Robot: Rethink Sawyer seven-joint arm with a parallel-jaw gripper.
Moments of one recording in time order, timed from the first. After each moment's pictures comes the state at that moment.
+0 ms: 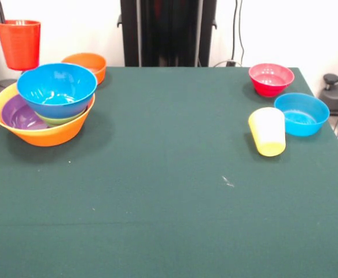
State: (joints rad) arm -1.77 -0.66 1.32 2.05 -0.80 0.60 1.55
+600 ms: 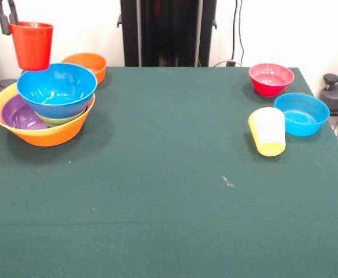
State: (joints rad) arm -1.75 -0.73 1.32 2.13 -0.87 0.54 1.55
